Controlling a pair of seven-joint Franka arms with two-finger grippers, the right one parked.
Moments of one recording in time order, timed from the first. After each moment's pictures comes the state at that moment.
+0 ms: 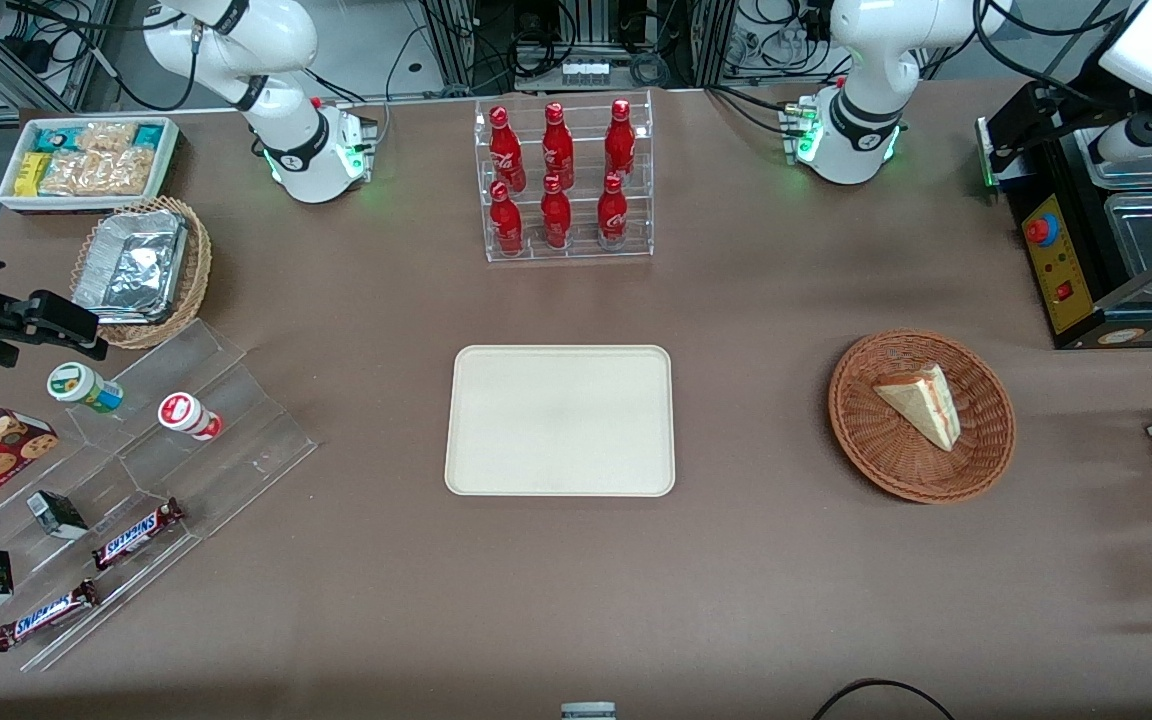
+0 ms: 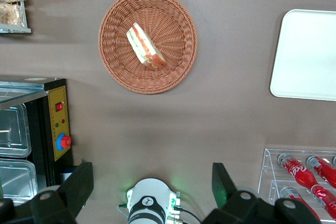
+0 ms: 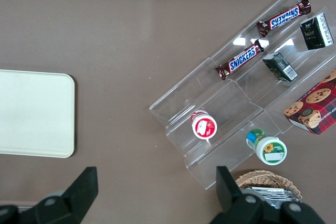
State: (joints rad) arm 0.05 -0.20 -0.17 -1.57 0.01 1.29 -0.17
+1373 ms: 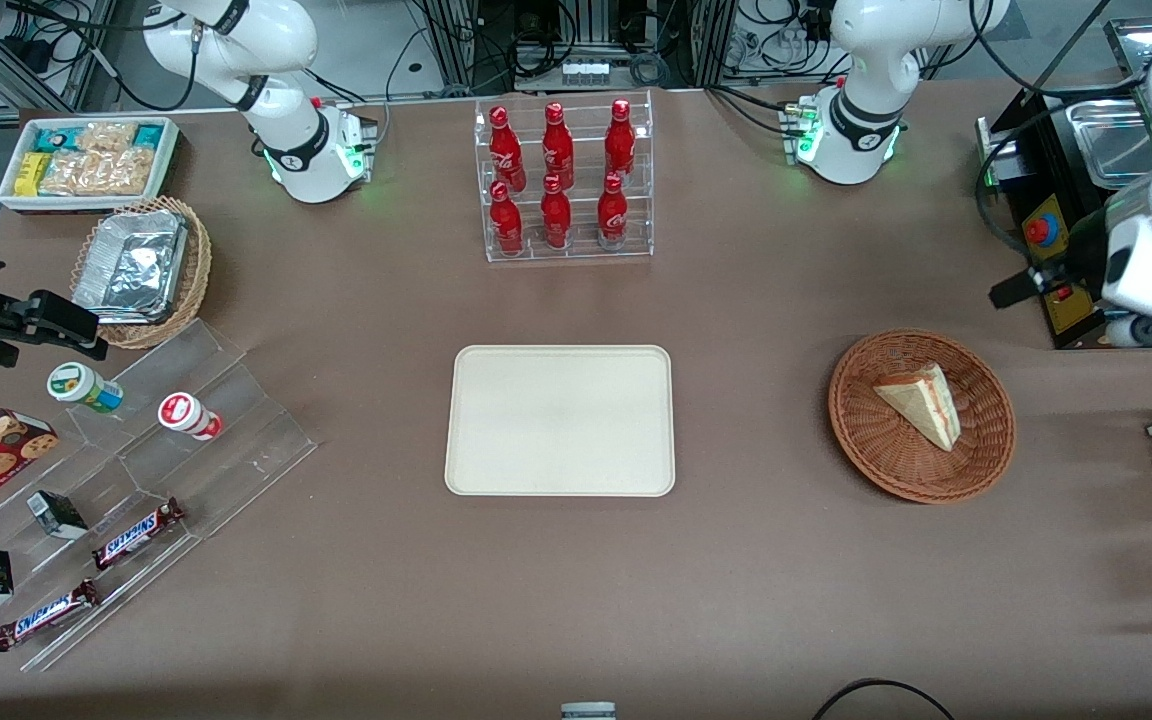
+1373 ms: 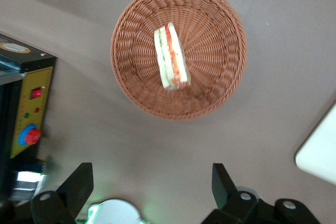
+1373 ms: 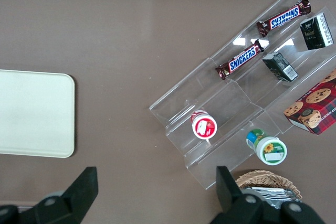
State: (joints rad) arm 0.14 -0.04 -0.13 -1.85 0.01 1.65 -0.44
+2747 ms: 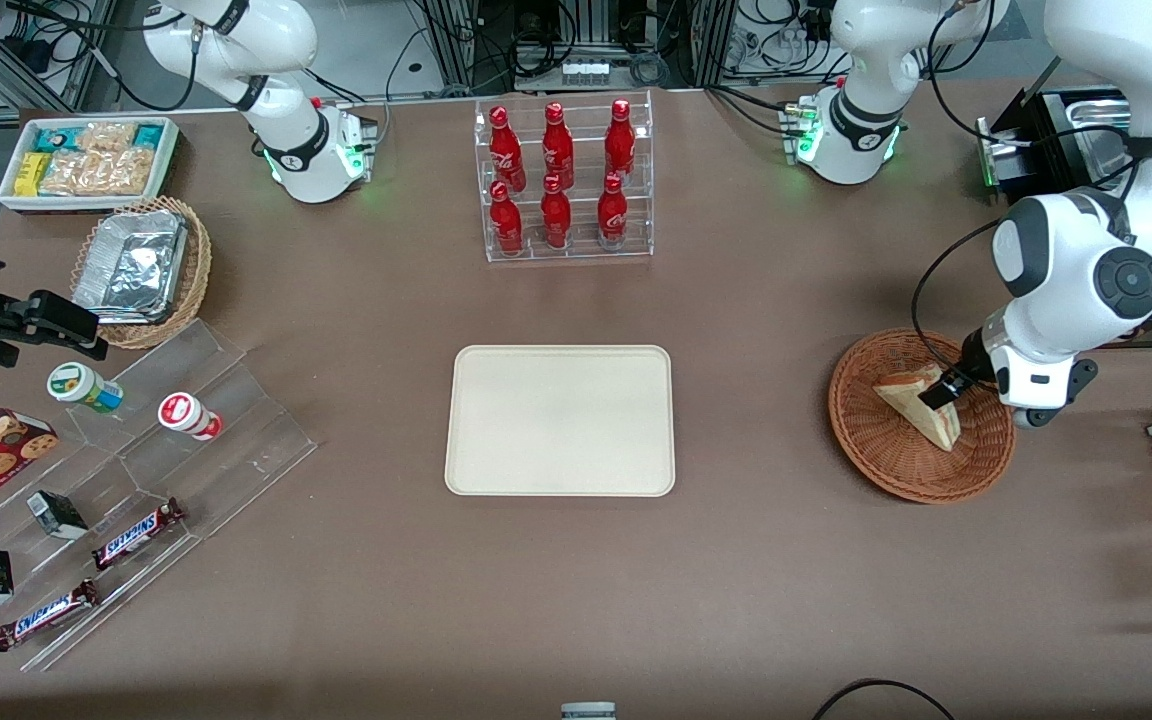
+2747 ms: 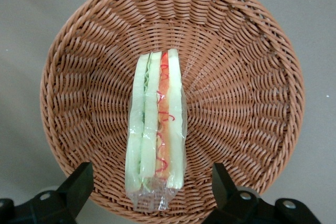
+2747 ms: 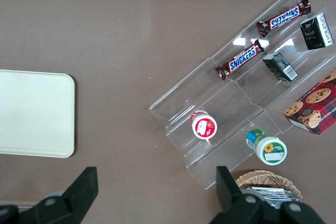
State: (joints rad) arm 0.14 0.17 -0.11 -2.21 0.00 2.31 -0.64
